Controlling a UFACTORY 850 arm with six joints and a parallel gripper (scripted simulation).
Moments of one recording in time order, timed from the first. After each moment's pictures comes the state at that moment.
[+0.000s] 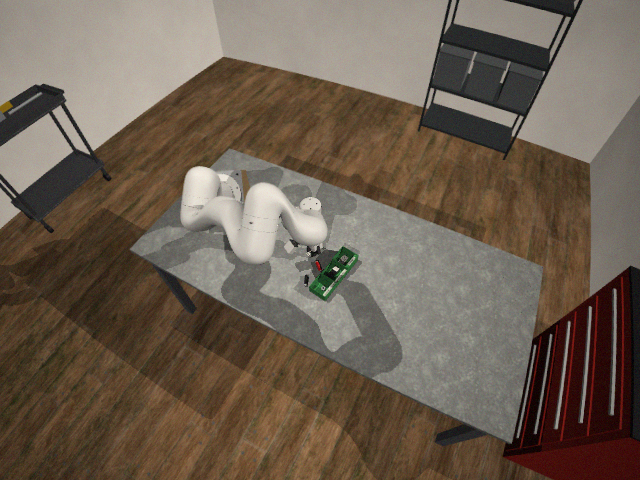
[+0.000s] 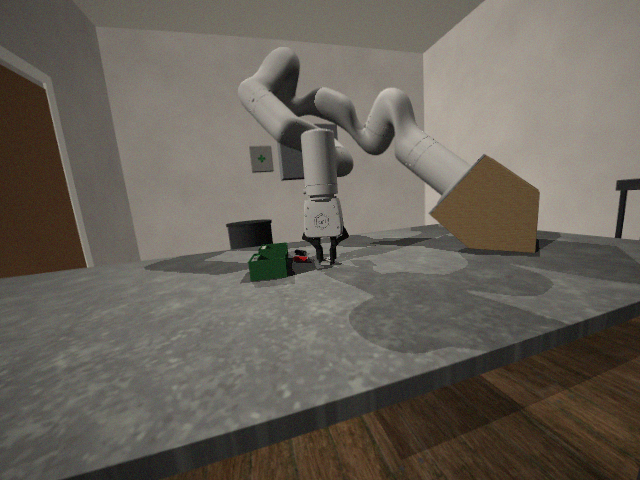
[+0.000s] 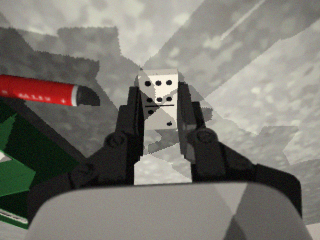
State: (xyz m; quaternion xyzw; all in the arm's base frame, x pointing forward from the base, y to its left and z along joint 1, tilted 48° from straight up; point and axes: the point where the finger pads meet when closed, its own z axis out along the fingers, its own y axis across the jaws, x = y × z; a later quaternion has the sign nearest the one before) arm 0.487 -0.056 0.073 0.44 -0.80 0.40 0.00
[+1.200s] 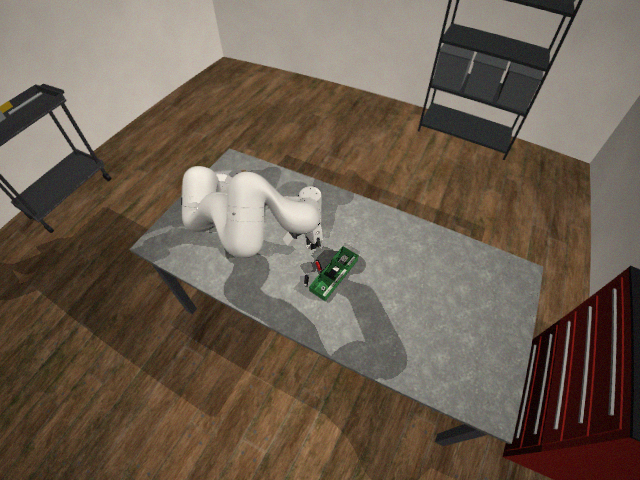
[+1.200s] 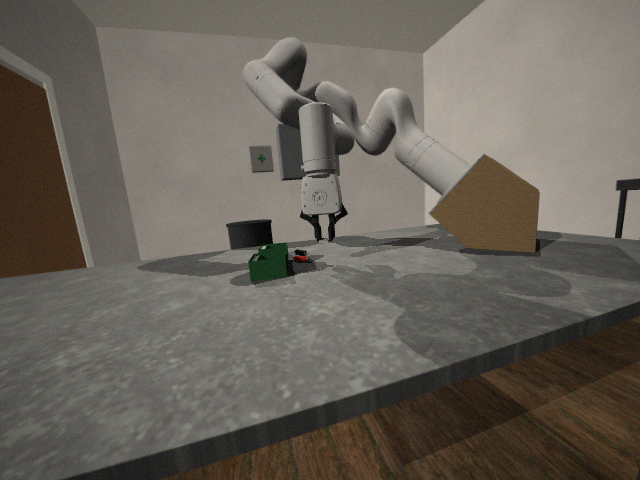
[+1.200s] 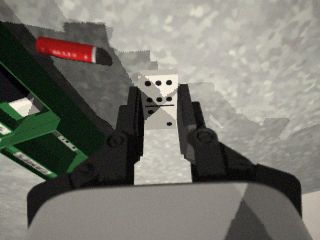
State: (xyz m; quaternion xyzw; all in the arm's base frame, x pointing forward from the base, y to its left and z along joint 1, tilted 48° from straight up) arm 0.466 -0.018 0.113 0.44 -0.80 0.40 0.00
